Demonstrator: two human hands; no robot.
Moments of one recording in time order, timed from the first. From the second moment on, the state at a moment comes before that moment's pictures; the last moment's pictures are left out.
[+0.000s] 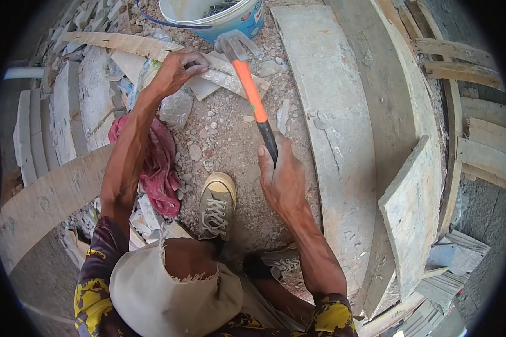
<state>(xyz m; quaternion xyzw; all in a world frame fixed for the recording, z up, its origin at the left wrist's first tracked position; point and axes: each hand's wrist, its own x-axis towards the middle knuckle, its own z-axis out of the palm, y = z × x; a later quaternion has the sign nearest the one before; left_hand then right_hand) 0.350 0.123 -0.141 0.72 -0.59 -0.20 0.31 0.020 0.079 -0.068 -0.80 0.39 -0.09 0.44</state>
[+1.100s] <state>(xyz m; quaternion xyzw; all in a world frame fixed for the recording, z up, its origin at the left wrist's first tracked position) 0.364 0.121 -0.144 0.74 -0.49 -0.32 0.33 0.047 0.082 -0.079 -0.84 0.38 -0.07 0.39</state>
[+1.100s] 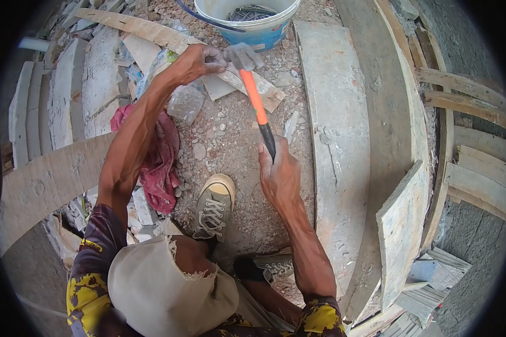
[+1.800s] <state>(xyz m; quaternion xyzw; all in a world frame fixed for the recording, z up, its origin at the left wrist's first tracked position) 0.358 0.111 -0.140 0.71 -0.64 -0.14 0.25 0.027 0.080 -0.098 -0.81 0.44 -0.05 0.39</state>
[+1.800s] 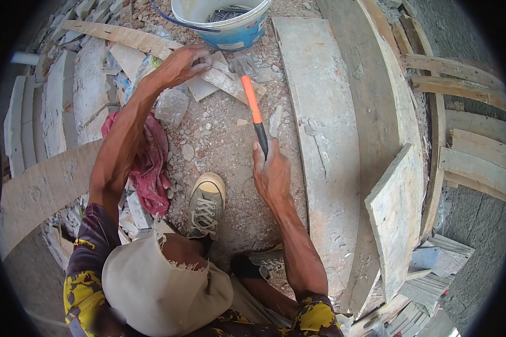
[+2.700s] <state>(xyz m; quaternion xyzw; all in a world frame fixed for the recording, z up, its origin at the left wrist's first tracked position) 0.378 0.100 -0.130 0.70 -0.56 -0.36 0.24 0.047 0.085 -0.080 -0.84 0.34 -0.20 0.38</state>
